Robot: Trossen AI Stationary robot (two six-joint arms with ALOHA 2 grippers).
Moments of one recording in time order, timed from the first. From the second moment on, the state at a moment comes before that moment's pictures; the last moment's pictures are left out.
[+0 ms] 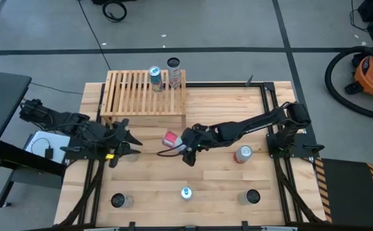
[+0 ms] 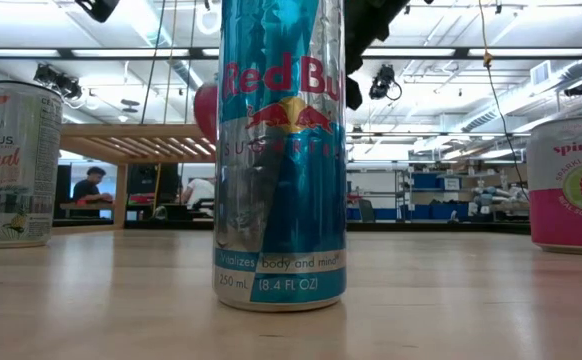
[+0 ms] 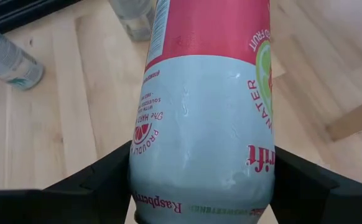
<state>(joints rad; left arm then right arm) -0.39 0.73 0.83 -0.53 -0.22 -0.24 0.16 1.78 1.34 -0.36 0.21 0.49</state>
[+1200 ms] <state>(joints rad) -0.38 0.73 0.83 -0.56 -0.33 -0.22 0.17 1.78 1.34 -0.37 0.22 0.41</state>
